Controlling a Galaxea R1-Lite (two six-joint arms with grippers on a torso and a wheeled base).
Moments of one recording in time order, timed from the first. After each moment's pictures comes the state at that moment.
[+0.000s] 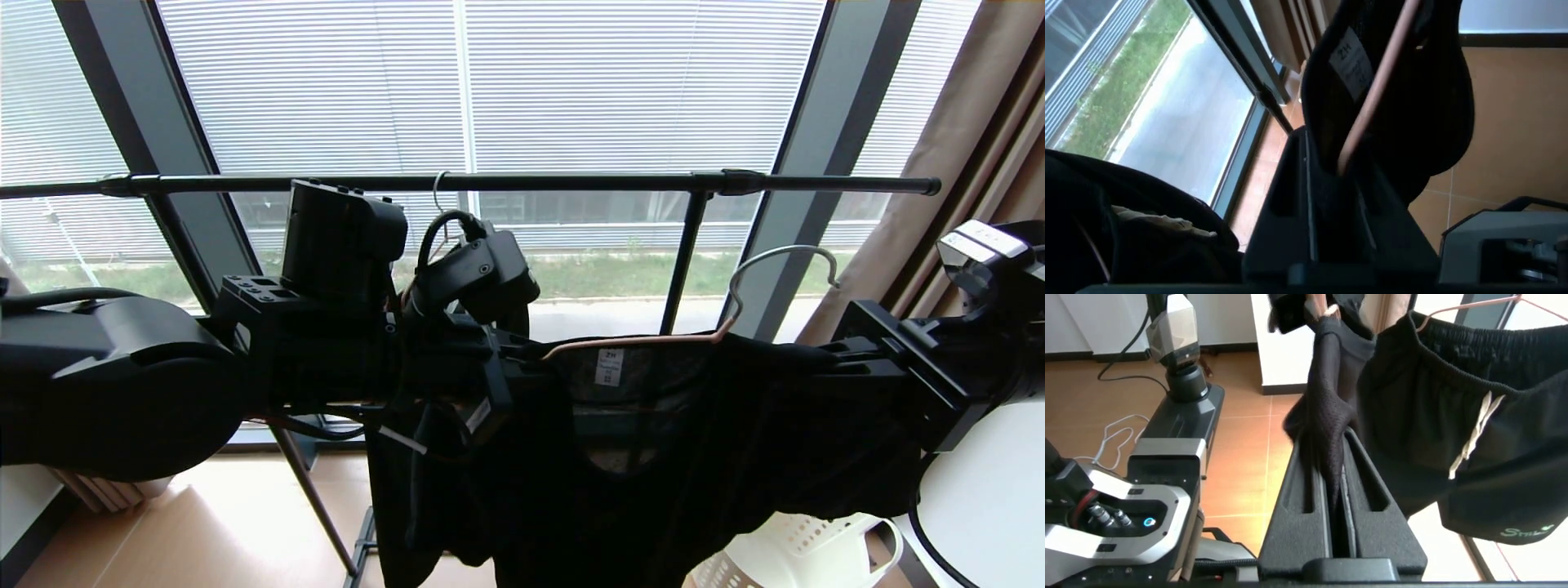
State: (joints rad) left arm -0.64 1.73 -1.08 -0.23 -0.45 0.54; right arm 0.04 1.63 -0.93 0.01 1.48 -0.63
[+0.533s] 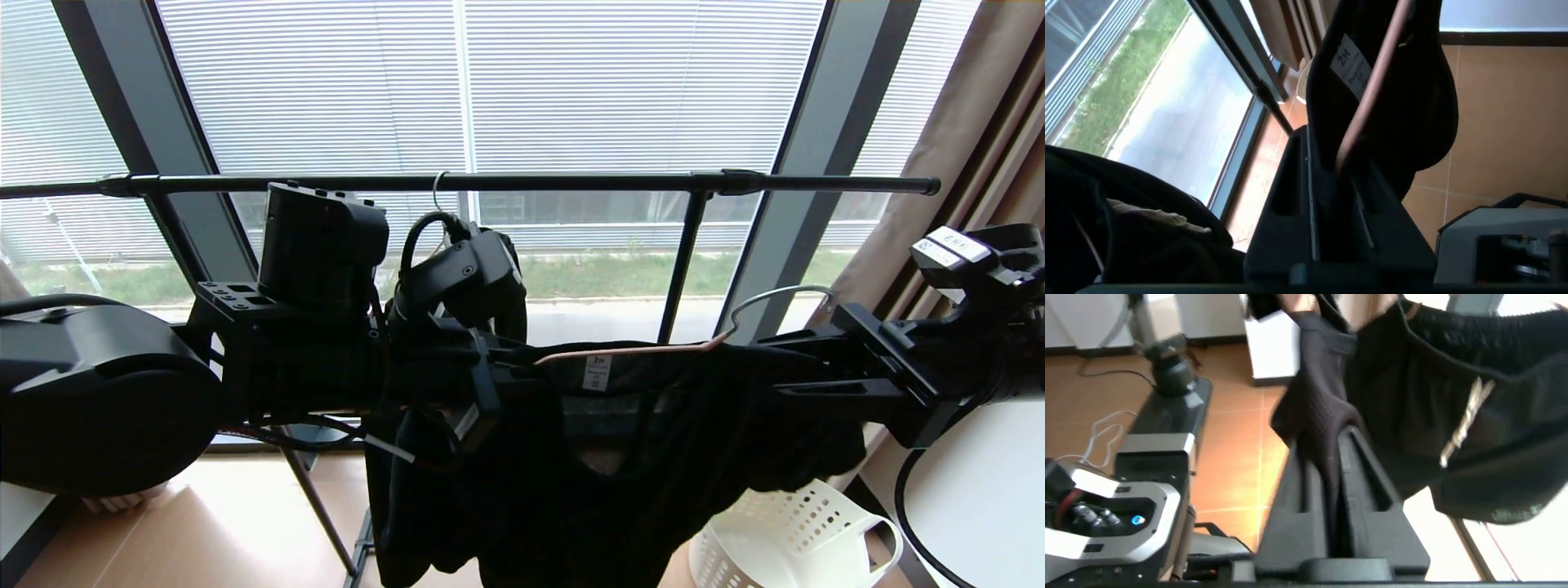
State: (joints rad) left arm -0.63 1.69 -1.04 -0.24 -0.45 0.52; right arm 0.04 1.66 -0.93 0.01 1.40 -0.64
